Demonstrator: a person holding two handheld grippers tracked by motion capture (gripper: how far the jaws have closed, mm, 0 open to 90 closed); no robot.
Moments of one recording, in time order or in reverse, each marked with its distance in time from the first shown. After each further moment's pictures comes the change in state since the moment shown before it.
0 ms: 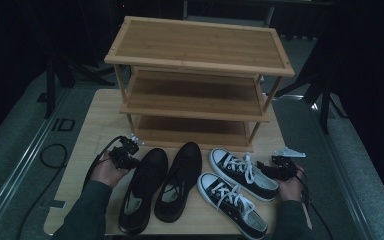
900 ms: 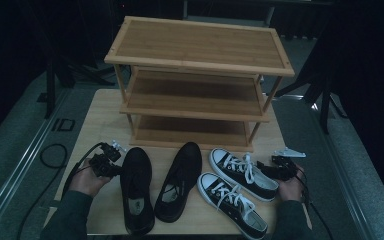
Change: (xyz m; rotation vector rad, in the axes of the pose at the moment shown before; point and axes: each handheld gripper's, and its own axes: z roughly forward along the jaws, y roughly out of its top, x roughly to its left) left arm 0.016 -0.044 -0.024 0.046 0.028 -0.038; right arm 0.000 0.000 0.000 0.000 0.000 0.000
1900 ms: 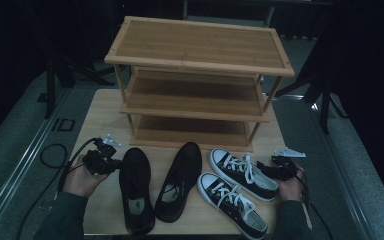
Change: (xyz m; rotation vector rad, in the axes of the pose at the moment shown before) left arm -0.006 -0.002 -0.040 -0.137 -0.015 -0.001; right arm 0.000 0.000 0.000 0.000 0.000 0.000
